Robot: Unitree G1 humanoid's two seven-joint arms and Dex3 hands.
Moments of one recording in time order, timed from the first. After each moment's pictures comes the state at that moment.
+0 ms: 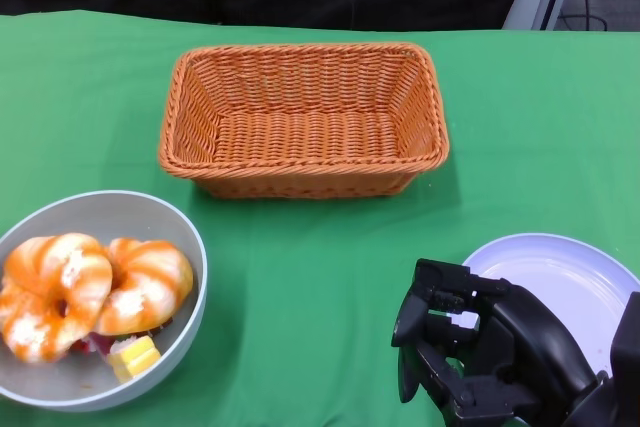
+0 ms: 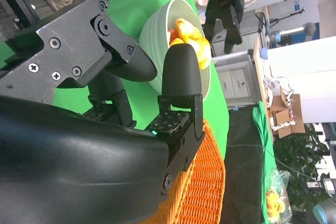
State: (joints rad) left arm -0.31 0.46 0.38 0.52 -0.27 0.39 -0.22; right arm 0.14 -0.08 0.20 -0.28 0.28 0.13 0.42
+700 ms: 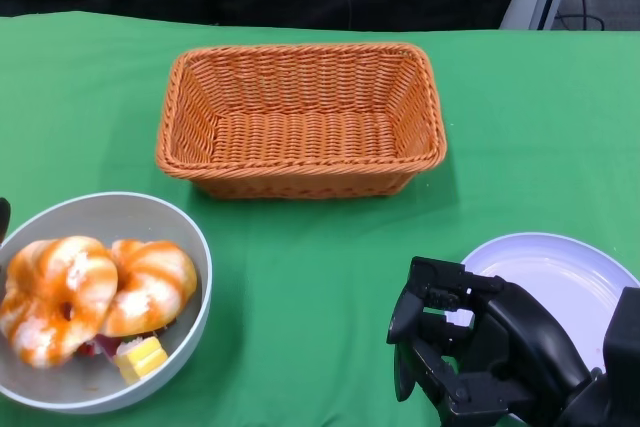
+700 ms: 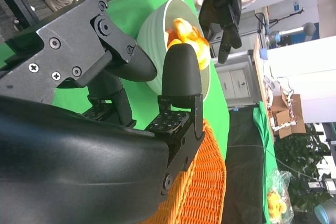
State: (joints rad) left arm -0.16 0.38 0.39 0.13 -0.39 0.59 -0.25; right arm 0.12 -0.07 0.21 -0.26 0.28 0.14 0.42
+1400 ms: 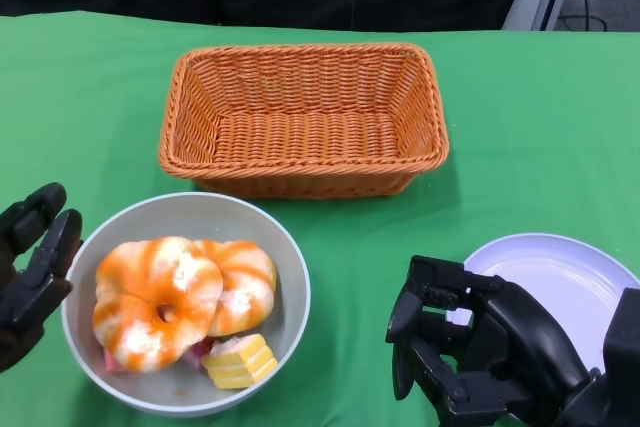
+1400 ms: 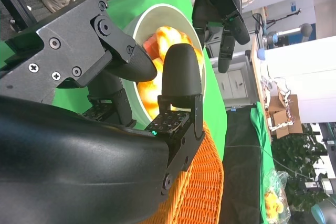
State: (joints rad) left arm -0.02 0.27 0.32 -0.22 -0.52 0.68 -0.23; right arm 0.12 -0.07 0.21 -0.26 0.28 0.13 0.42
